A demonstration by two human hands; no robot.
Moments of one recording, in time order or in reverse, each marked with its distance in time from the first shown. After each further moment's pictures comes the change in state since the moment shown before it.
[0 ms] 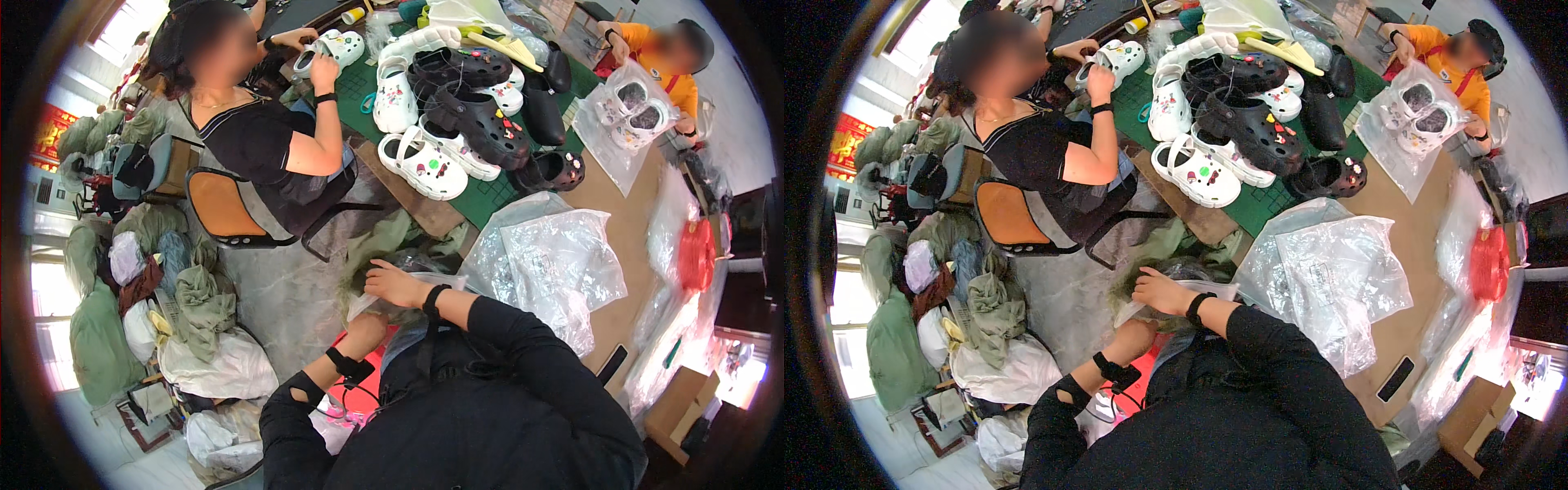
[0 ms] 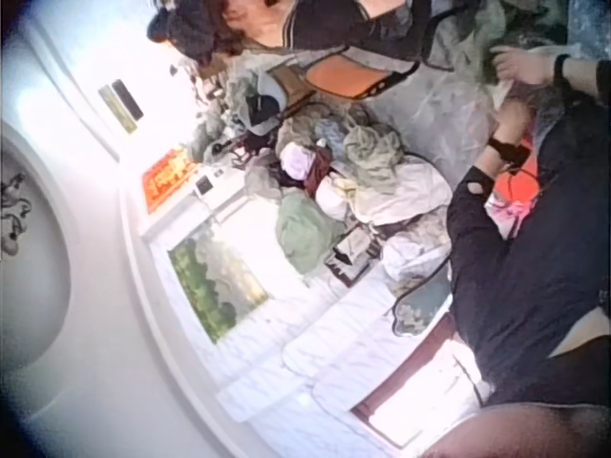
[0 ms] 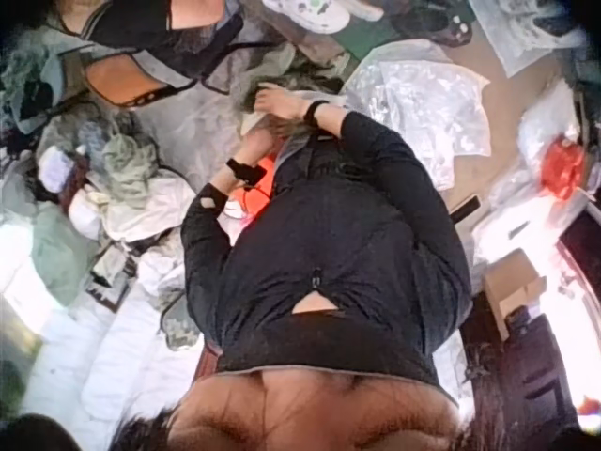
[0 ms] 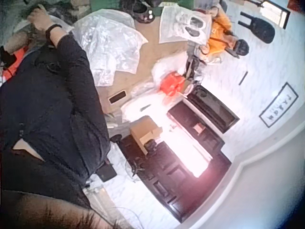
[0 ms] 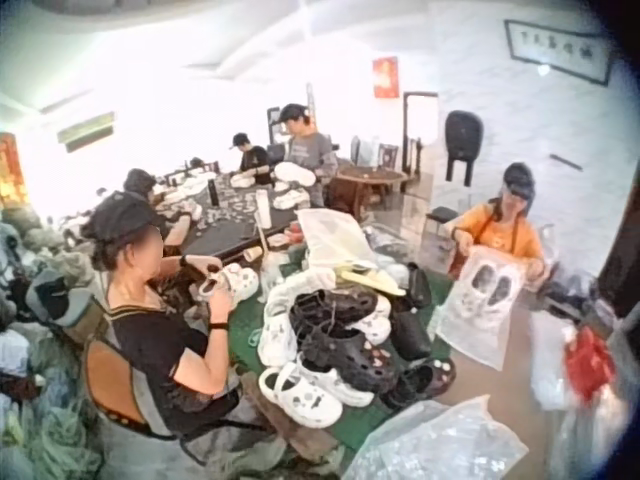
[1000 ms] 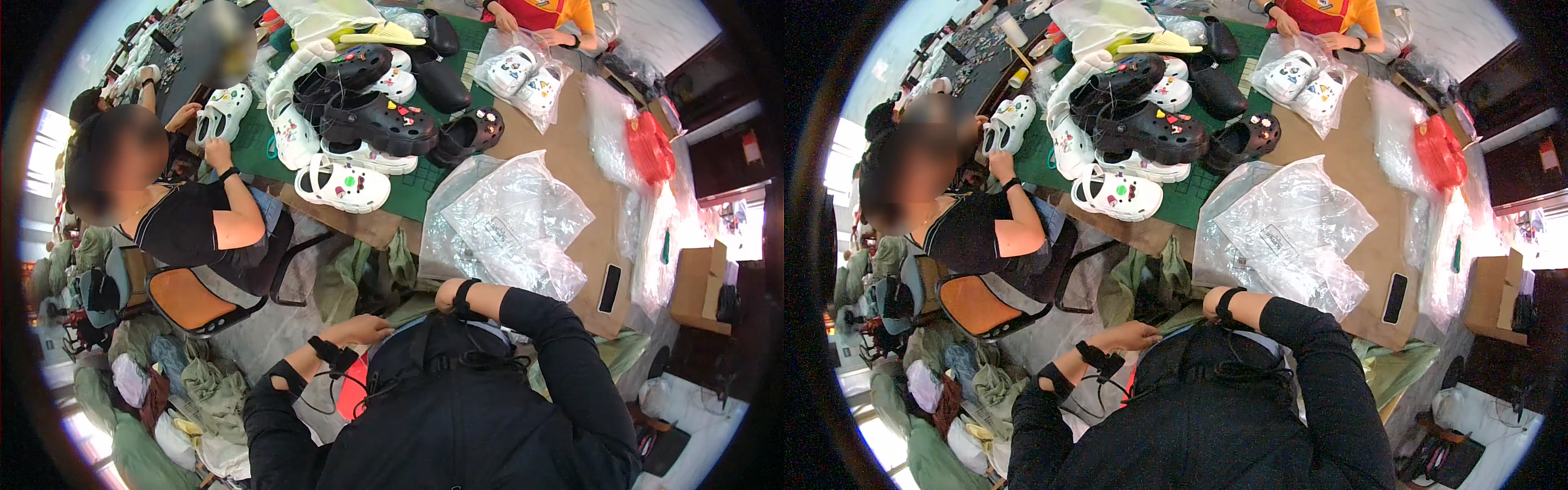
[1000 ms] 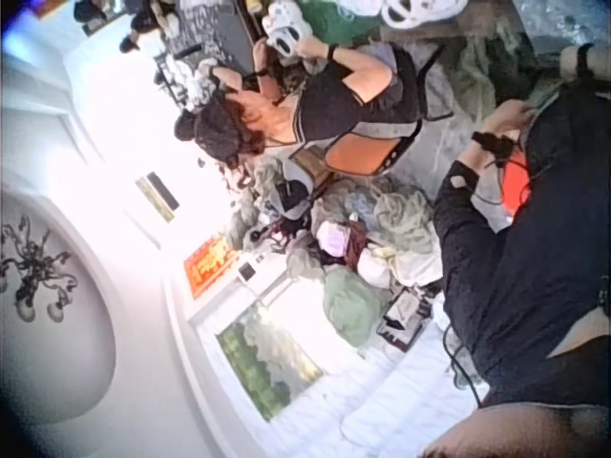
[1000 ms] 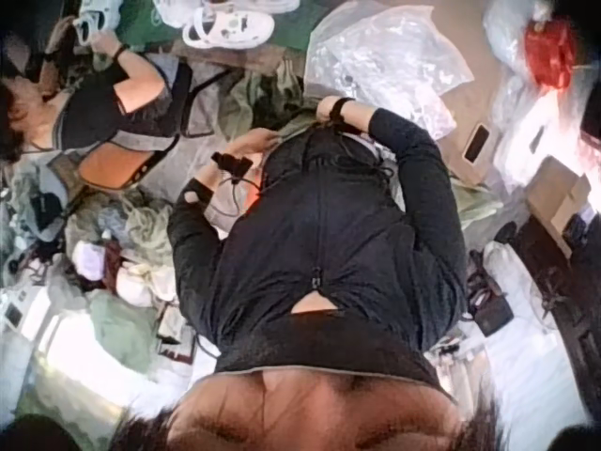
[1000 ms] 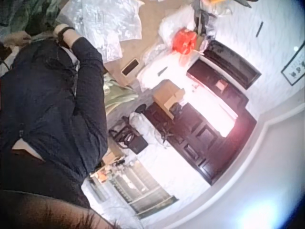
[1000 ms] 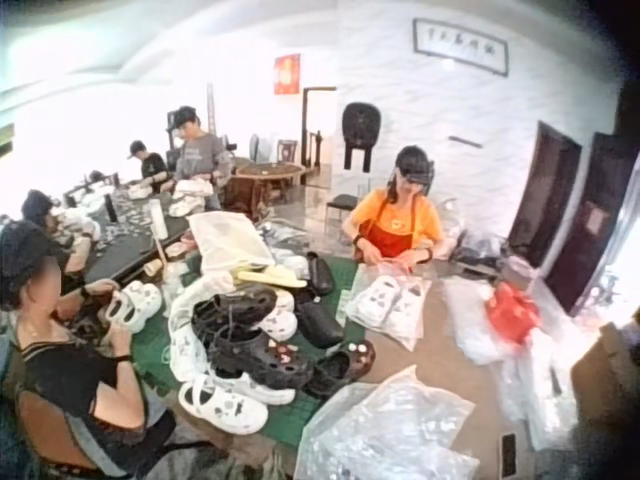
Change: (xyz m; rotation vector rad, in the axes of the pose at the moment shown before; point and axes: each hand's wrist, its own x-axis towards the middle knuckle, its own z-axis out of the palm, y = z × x) left_hand 0.084 -0.001 -0.055 -0.159 -0.475 0.581; right_hand -0.144 0.000 -0.043 0.187 -1.052 0.937
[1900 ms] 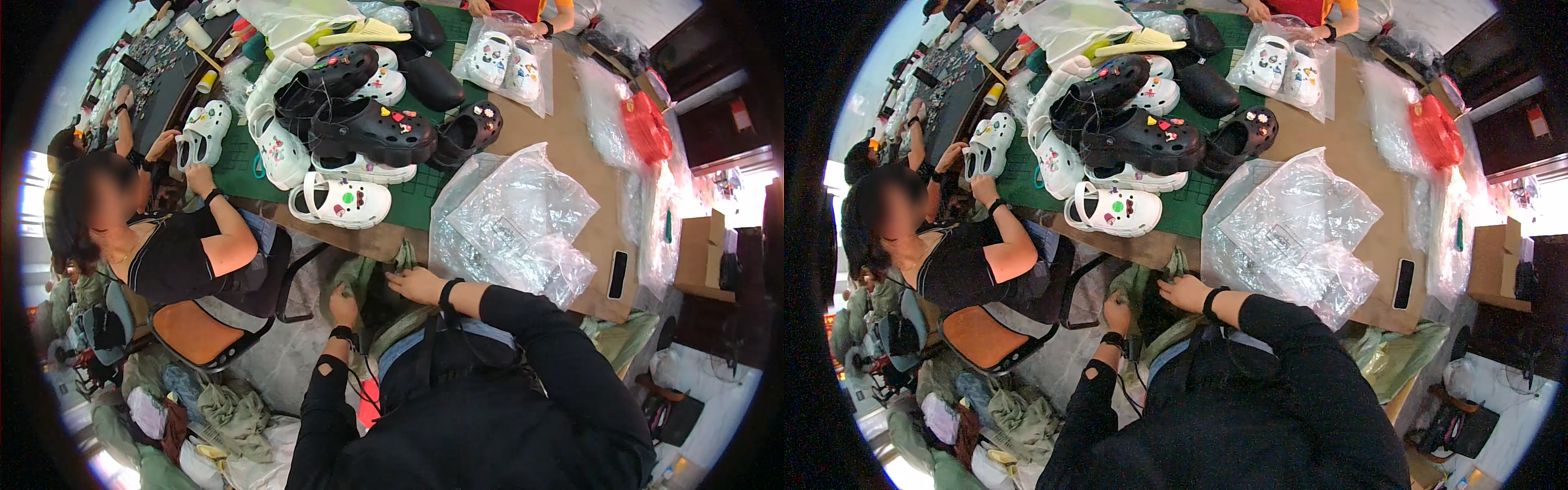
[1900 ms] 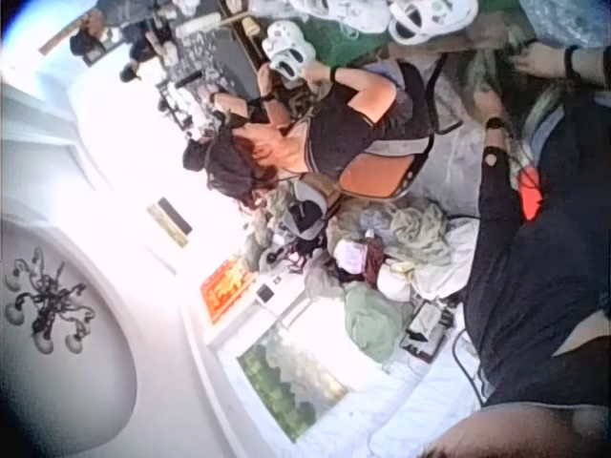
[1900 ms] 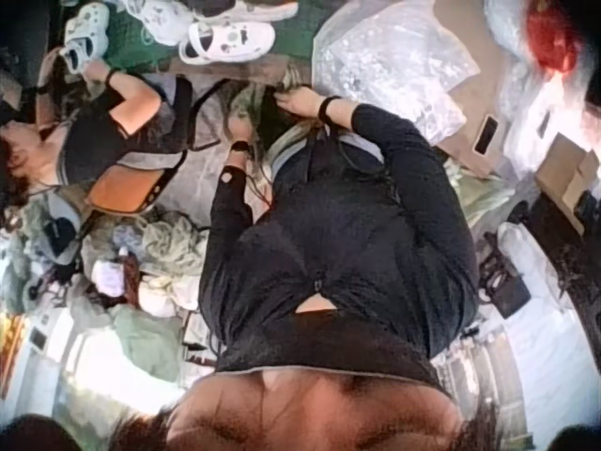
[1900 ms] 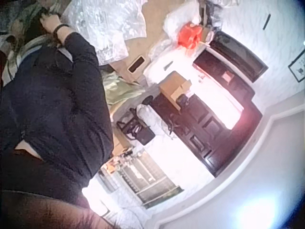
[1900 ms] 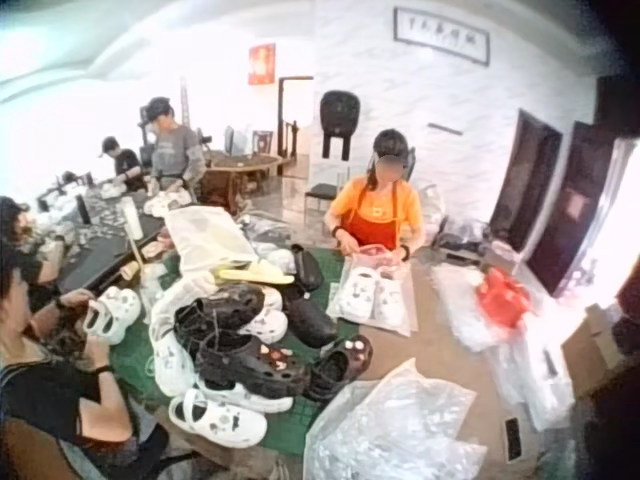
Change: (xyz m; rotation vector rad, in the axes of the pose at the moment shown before) left_hand 0.066 -0.163 0.016 -0.442 1.024 -0.742; right_hand 0.086 -0.001 -0.029 -0.090 0.972 -0.115
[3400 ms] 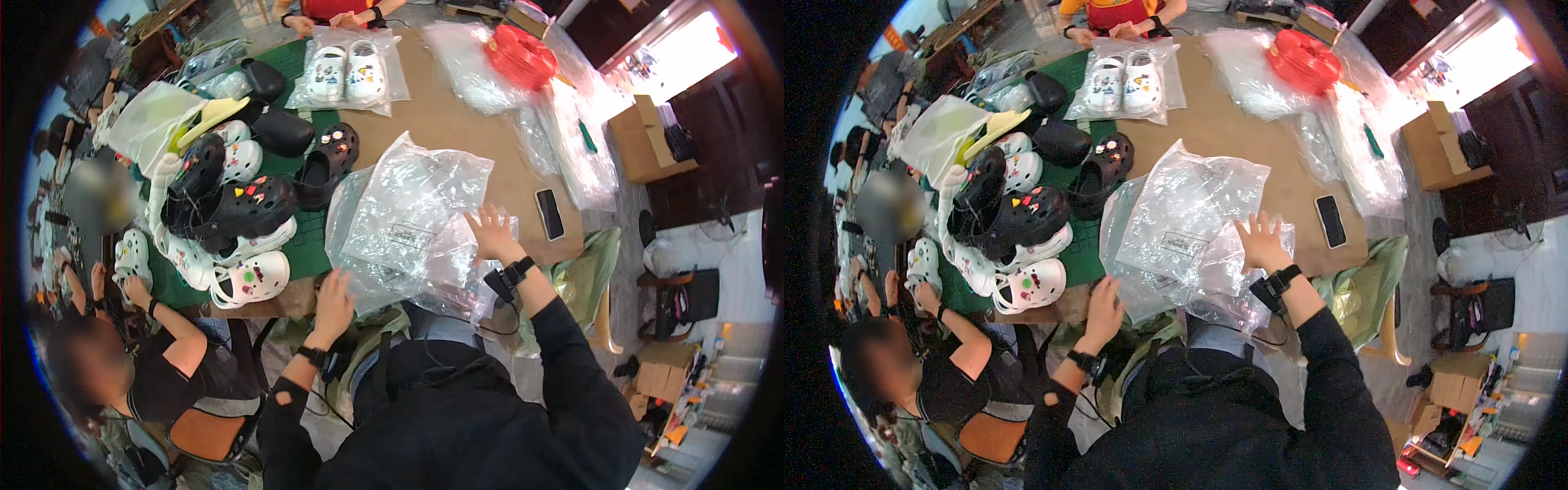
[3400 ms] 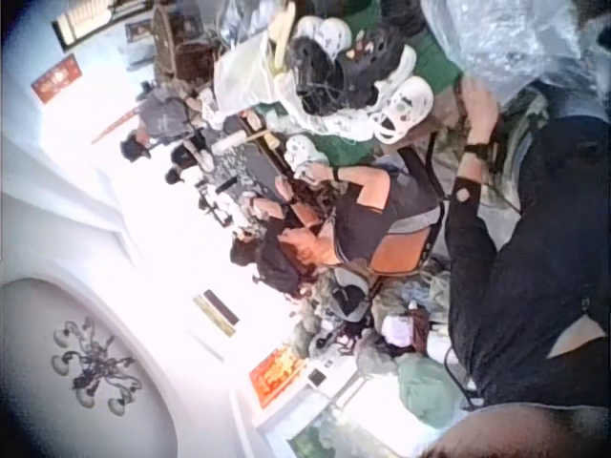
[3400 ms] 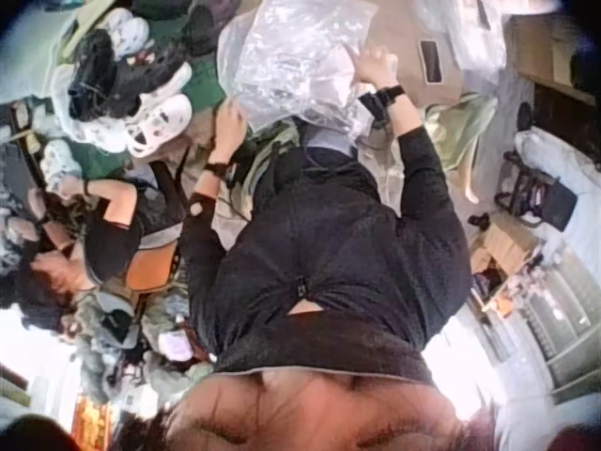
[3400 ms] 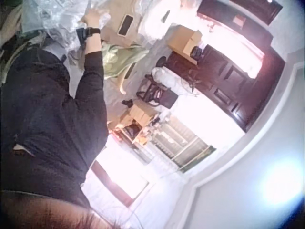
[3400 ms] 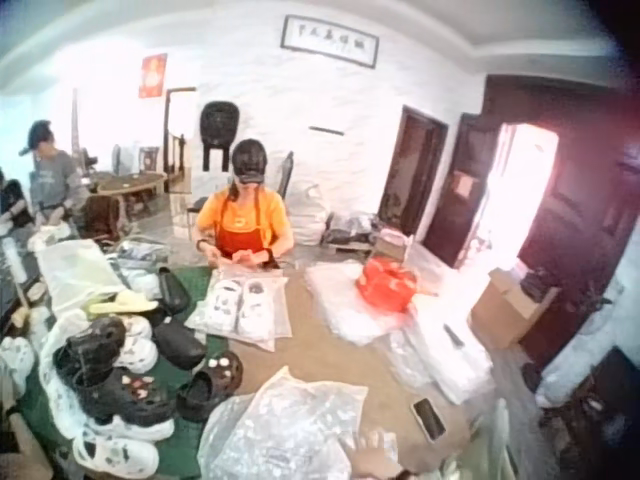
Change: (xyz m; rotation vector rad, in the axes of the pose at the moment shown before) left_hand -0.064 0.230 0.014 0.296 -0.394 1.235; right_hand -0.294 0.071 -0.128 0.171 0.090 1.242
